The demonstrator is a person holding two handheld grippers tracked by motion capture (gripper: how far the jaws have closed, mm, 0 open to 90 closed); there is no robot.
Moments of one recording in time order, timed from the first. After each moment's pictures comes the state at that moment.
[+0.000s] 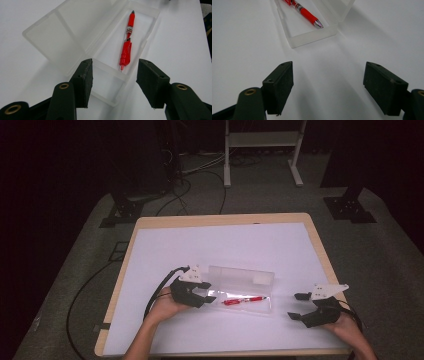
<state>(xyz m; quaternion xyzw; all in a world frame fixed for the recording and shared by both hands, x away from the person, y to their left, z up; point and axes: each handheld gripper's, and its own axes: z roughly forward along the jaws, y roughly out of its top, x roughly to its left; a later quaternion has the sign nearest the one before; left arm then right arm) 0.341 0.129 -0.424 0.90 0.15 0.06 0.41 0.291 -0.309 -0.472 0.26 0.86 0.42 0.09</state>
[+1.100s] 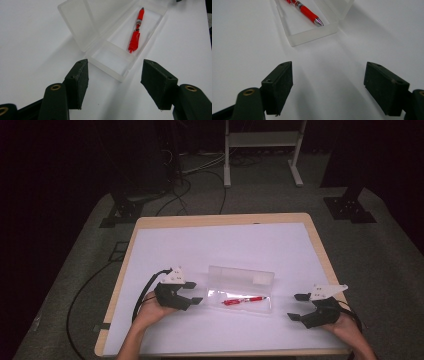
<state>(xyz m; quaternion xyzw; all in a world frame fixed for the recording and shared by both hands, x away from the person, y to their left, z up) 0.332 0.168 -0.425 0.88 0.19 0.07 0.42 0.291 -0.308 -0.474 0.26 0.87 0.41 0.09</state>
